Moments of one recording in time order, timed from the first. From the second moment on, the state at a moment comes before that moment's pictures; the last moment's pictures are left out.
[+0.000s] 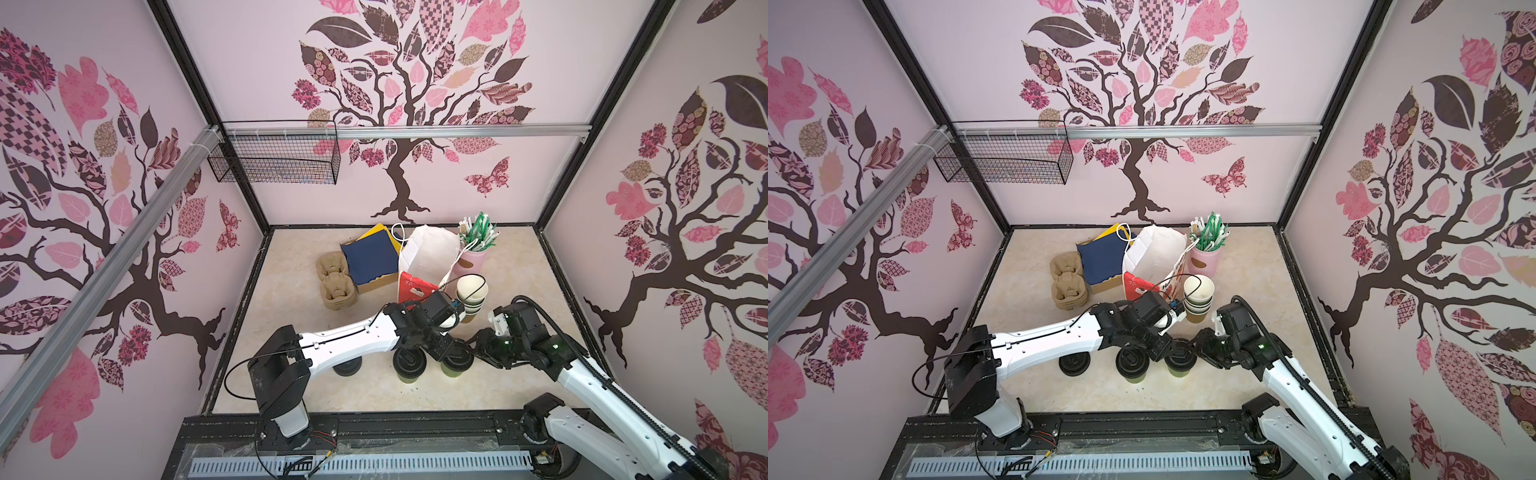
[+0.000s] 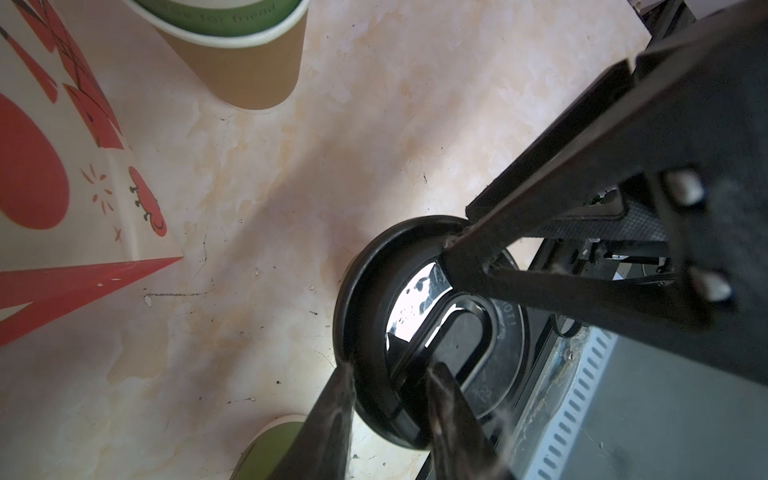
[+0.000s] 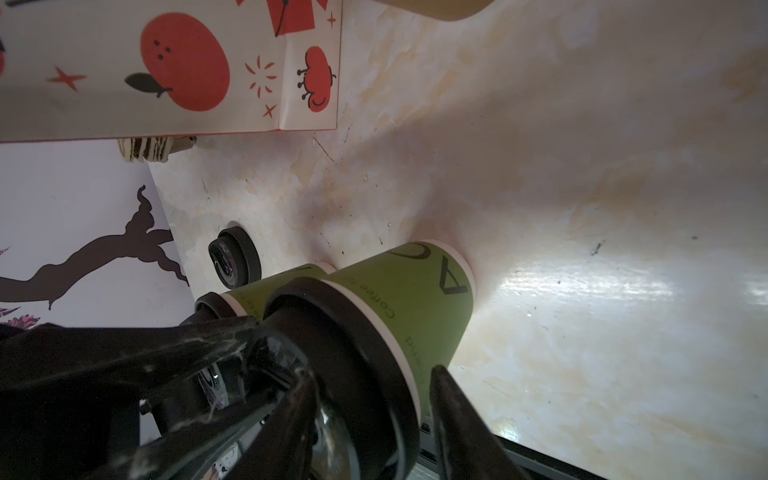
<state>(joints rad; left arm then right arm) -1.07 1.68 1.29 -0.61 0.18 -0.26 0.41 0.83 0.59 -0.74 -0.40 0.88</state>
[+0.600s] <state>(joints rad) -1.07 1.68 1.29 -0.61 0.17 -0.26 0.41 0.68 0.64 -0.92 -0.40 0.84</state>
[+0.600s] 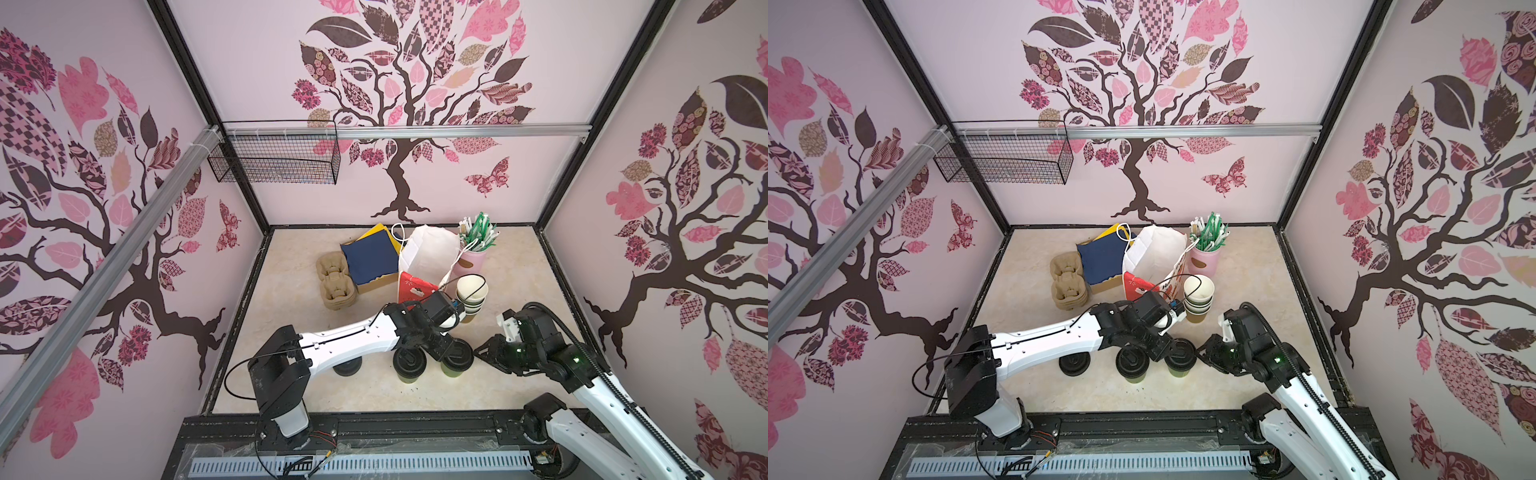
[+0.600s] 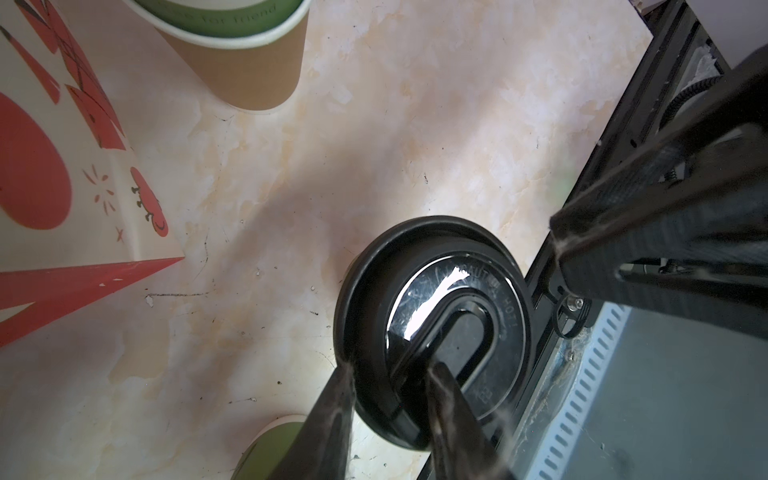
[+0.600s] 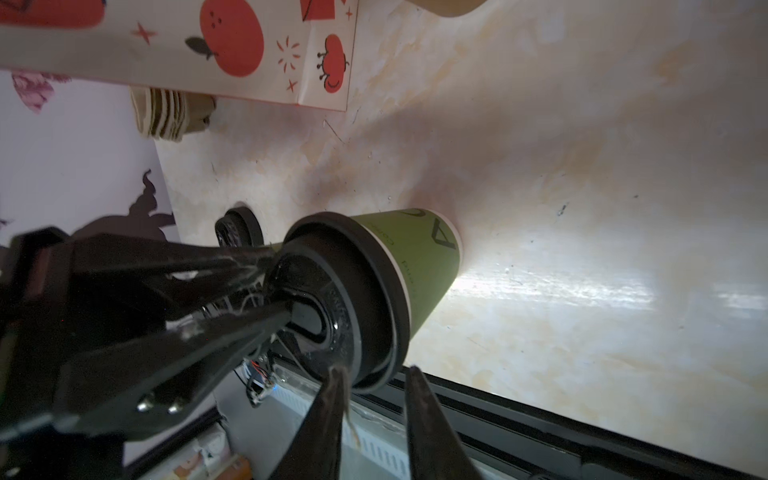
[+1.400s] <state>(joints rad) -1.07 1.68 1.29 -0.61 0.16 -0.26 0.41 0.73 0.55 -0.83 -0.45 0.85</state>
